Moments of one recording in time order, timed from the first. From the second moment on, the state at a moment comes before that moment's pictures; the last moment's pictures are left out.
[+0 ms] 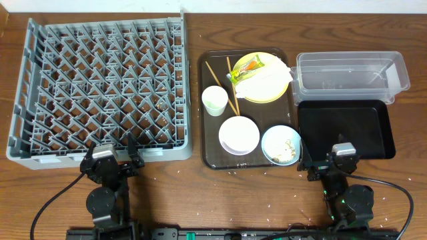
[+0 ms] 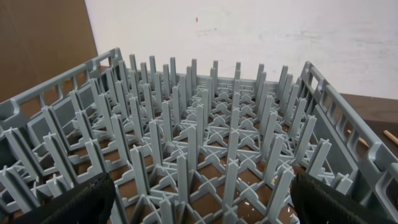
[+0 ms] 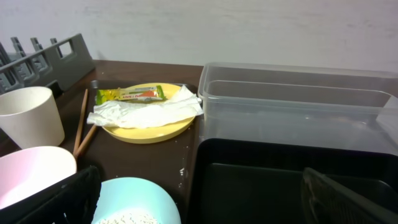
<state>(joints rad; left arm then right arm) 0.21 0.01 0.02 -0.12 0.00 -0.03 0.13 0.08 0.01 -0.07 -0.01 0.03</state>
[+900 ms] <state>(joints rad) 0.21 0.01 0.02 -0.12 0.00 -0.03 0.13 0.08 0.01 -0.07 0.00 -0.02</state>
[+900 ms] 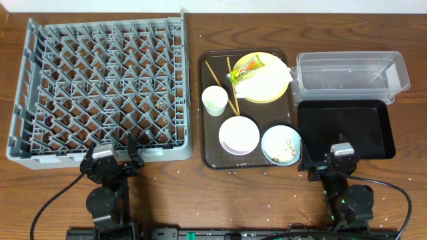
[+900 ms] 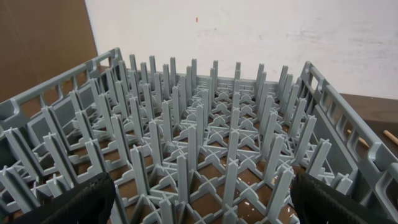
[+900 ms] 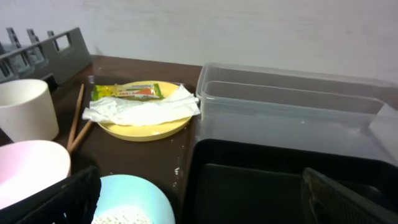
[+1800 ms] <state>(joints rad) 0.21 0.01 0.02 -0.12 0.00 -0.03 0.13 0.27 0.30 0.07 -0.09 -0.04</state>
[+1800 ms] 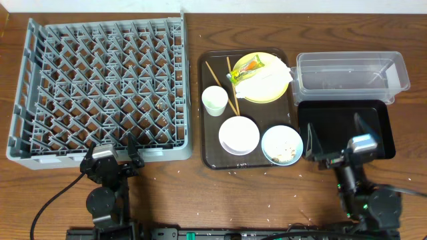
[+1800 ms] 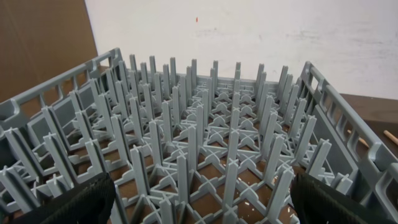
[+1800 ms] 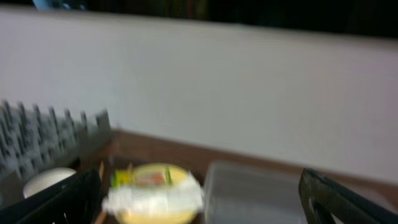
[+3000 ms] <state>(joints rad) 0.21 0.01 0.02 -0.12 0.00 -0.03 0.20 2.00 1.84 -0.81 -0.54 0.11</state>
